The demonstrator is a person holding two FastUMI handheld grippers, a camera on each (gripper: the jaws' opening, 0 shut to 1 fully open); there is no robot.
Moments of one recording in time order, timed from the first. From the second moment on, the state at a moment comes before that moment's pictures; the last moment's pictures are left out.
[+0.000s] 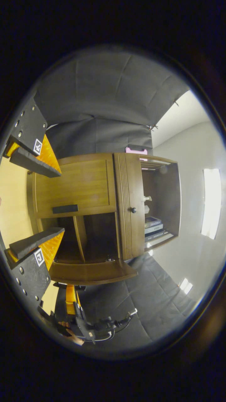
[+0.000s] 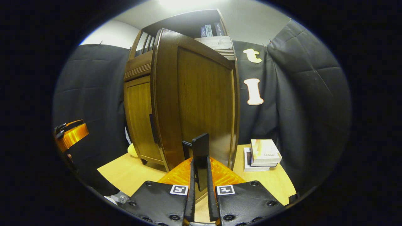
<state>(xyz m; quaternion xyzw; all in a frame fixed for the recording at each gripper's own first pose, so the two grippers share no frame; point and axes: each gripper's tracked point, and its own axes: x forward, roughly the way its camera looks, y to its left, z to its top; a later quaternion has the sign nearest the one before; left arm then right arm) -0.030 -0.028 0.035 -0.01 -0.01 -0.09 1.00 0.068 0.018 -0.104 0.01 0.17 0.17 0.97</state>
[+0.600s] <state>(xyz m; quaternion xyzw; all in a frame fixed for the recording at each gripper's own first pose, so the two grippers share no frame) -0.025 -0.031 0.035 -0.01 0.00 -0.09 1.00 0.074 -0.049 -0.108 0.01 0.18 0.14 0.97</state>
